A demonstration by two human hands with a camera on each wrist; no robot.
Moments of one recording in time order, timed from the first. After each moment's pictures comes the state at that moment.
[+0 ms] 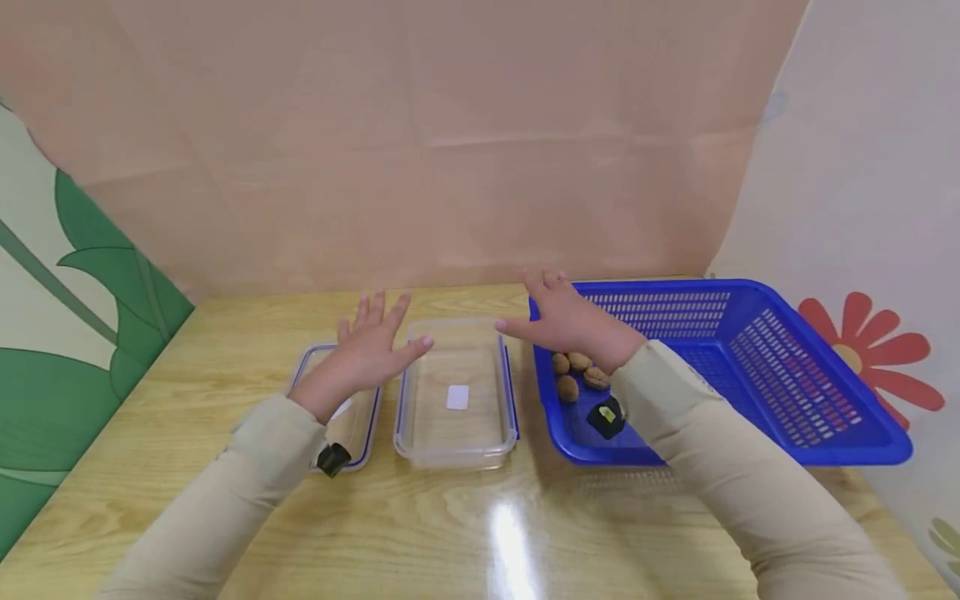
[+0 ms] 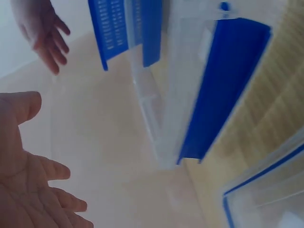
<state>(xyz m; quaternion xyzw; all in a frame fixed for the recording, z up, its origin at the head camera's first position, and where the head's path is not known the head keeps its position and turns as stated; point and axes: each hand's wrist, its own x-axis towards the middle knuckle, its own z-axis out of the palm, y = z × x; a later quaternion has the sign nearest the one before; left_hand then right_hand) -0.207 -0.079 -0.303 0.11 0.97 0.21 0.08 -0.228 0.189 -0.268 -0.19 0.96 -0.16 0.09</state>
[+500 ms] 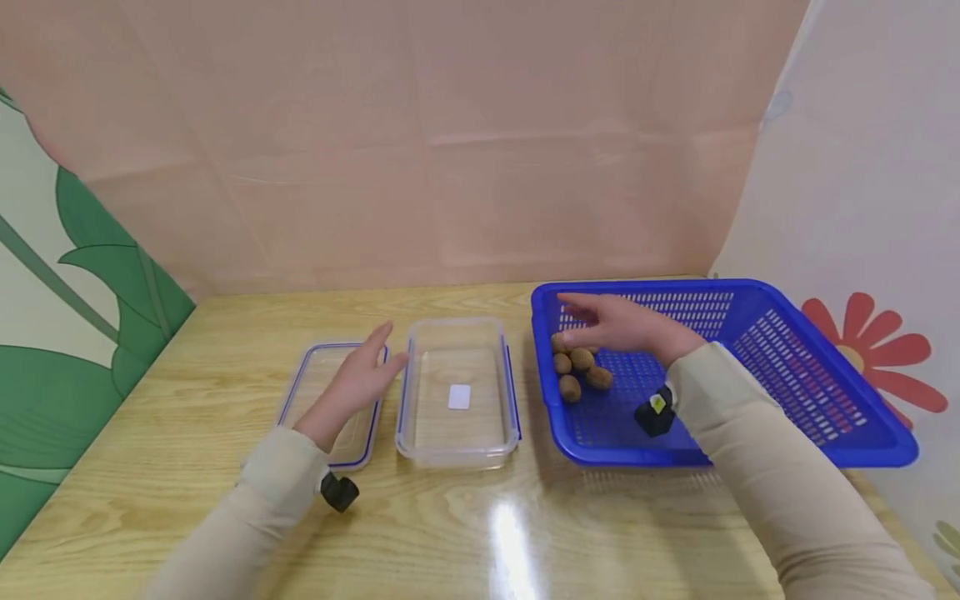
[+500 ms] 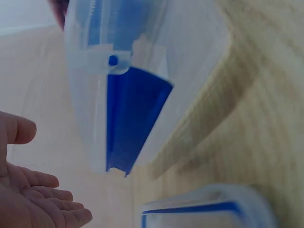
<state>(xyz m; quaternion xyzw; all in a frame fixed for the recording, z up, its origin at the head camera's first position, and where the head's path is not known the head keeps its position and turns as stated) -0.204 -0.095 -0.353 0.04 0.91 0.42 0.07 -0.247 0.265 -0.297 -0.29 0.90 -0.30 0.14</state>
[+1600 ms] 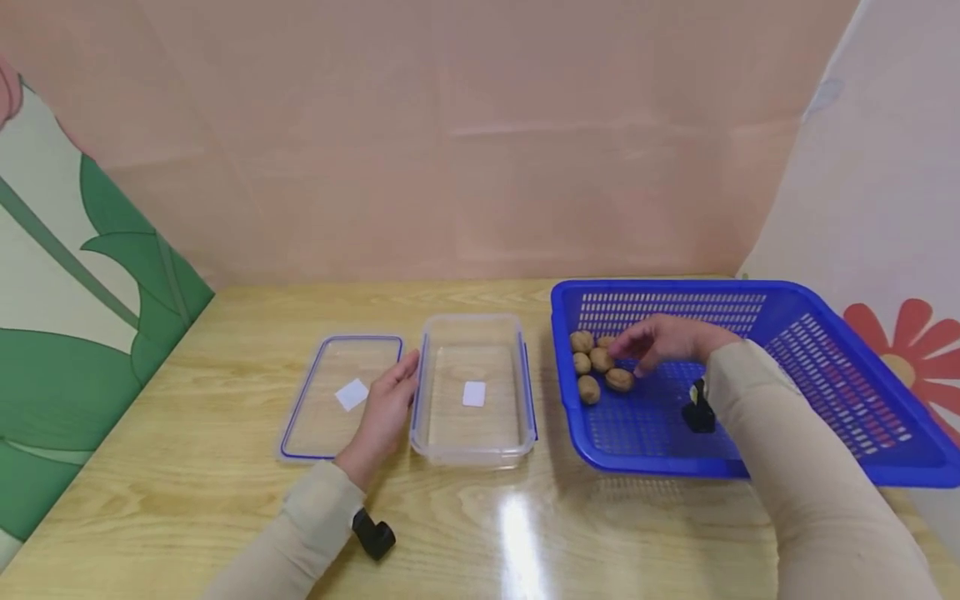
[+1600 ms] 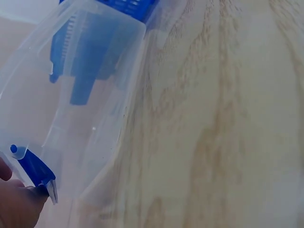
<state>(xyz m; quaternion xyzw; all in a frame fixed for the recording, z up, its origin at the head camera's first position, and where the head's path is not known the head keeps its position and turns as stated) -0.176 -0.059 -0.398 -0.05 0.69 0.72 -0.01 -0.282 0.343 -0.348 -0.30 0.80 -0.41 0.31</state>
